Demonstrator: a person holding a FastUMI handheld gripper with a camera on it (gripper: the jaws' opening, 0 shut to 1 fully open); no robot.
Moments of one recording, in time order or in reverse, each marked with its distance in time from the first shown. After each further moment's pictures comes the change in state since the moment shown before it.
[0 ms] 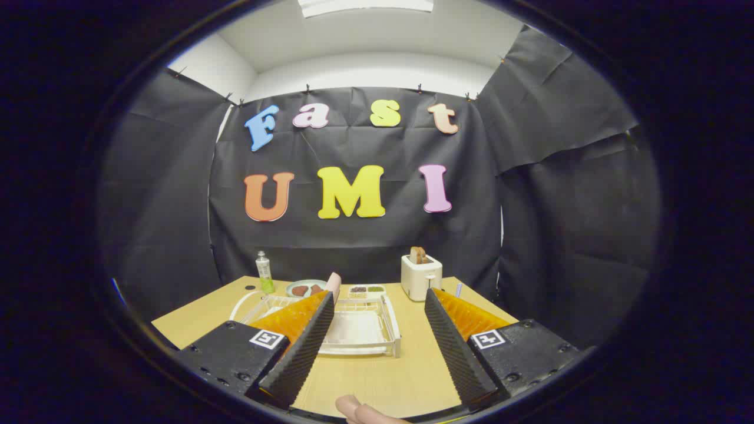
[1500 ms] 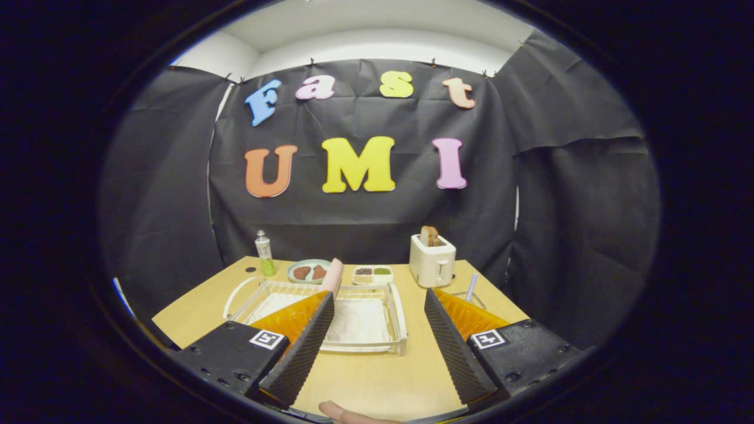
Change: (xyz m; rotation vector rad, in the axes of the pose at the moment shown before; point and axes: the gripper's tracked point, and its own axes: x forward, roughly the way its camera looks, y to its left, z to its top) arm 0.083 0.018 -0.001 -0.056 0.193 0.081
